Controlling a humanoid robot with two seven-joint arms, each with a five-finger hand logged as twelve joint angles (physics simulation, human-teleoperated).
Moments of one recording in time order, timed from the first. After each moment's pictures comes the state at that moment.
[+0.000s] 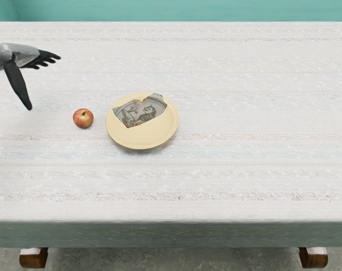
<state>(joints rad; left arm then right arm) -1.42 0.65 0.13 -0.66 0.76 -0.61 -0.05 -0.05 0.00 0.14 0.10 -0.01 0.05 0.07</state>
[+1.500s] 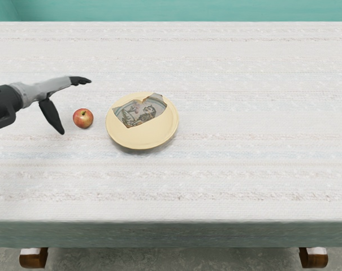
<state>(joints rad) -1.43 0.72 0.52 -1.19 0.73 0.14 -0.17 -0.05 0.00 0.14 0.10 -0.01 0.05 0.08</state>
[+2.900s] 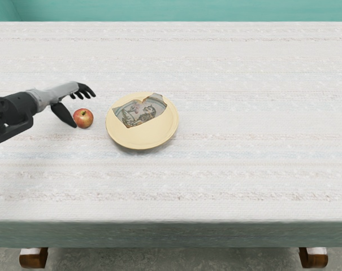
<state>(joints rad) -1.30 0.56 0.46 -0.96 0.74 0.16 -0.17 -0.05 0.00 0.14 0.10 -0.01 0.05 0.08</state>
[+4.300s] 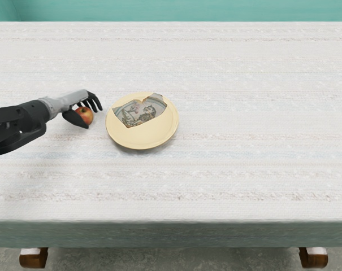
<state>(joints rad) -1.23 0.48 0.42 -0.88 0.75 0.16 -0.18 -0.05 0.00 0.14 0.10 -0.01 0.05 0.08</state>
